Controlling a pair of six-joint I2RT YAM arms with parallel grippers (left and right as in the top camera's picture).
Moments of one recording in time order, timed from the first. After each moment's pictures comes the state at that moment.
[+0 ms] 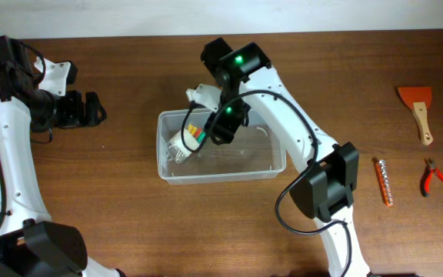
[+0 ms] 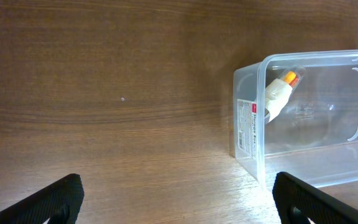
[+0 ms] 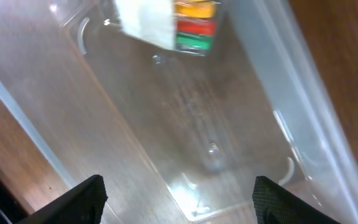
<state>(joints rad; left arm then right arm) 0.30 1.75 1.85 -1.41 0.28 0.24 0.54 2.30 2.35 -1.55 -0.20 -0.51</state>
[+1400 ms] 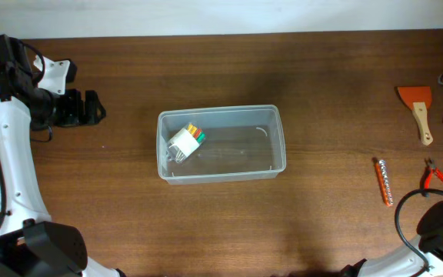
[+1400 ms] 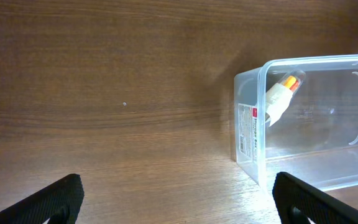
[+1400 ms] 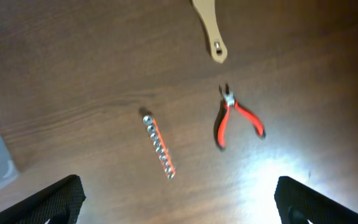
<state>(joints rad) 0.30 1.75 1.86 -1.39 0.28 0.24 -0.70 1.89 2.19 -1.61 -0.16 -0.37</state>
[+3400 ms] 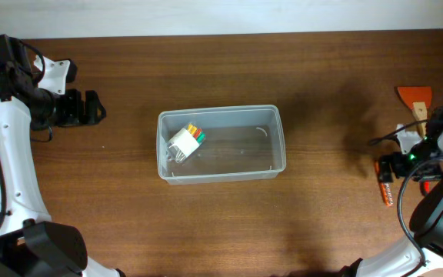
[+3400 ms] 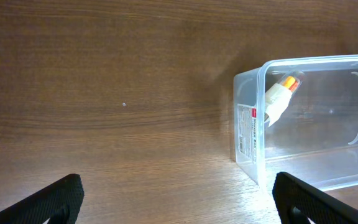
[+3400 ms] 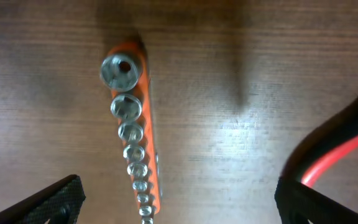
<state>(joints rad) 0.30 1.75 1.86 -1.39 0.28 0.24 -0.57 1.90 1.30 -1.03 0.05 -0.58</state>
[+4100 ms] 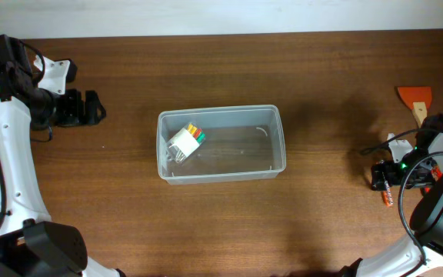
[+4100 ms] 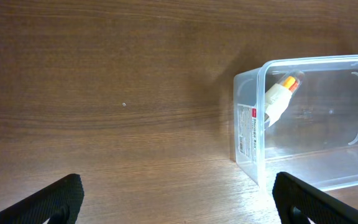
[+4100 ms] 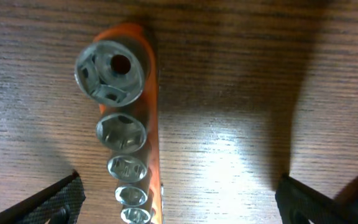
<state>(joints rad) 0.30 1.75 1.86 -1.39 0.28 0.24 -0.57 1.92 1.18 -0.90 0.06 -0.62</state>
